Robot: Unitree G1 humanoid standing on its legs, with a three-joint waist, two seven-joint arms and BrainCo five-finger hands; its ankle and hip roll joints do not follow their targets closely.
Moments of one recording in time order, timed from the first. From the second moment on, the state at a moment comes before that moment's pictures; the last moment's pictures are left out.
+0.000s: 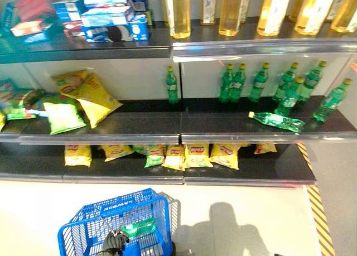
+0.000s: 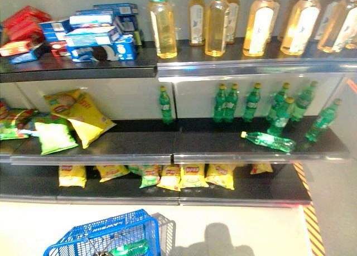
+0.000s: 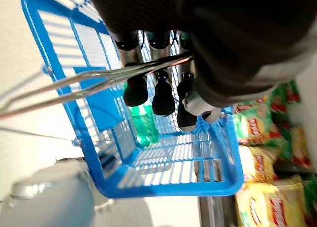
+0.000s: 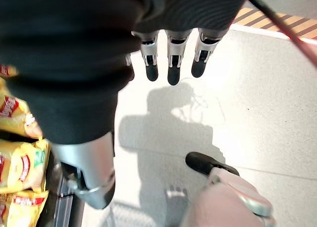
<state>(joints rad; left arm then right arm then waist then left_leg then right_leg) -0.04 0.29 -0.10 0.97 -0.19 -0.11 0.11 0.01 -0.36 0.13 1.12 0.23 -0.08 -0.03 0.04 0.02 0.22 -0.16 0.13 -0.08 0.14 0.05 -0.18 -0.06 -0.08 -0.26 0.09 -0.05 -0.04</state>
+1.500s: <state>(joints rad) 0.00 0.31 -0.23 0.84 -0.13 -0.11 0.06 -0.02 -0.32 0.02 1.18 0.36 -0.10 -0.07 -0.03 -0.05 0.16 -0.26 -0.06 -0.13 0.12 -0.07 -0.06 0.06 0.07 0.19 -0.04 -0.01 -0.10</state>
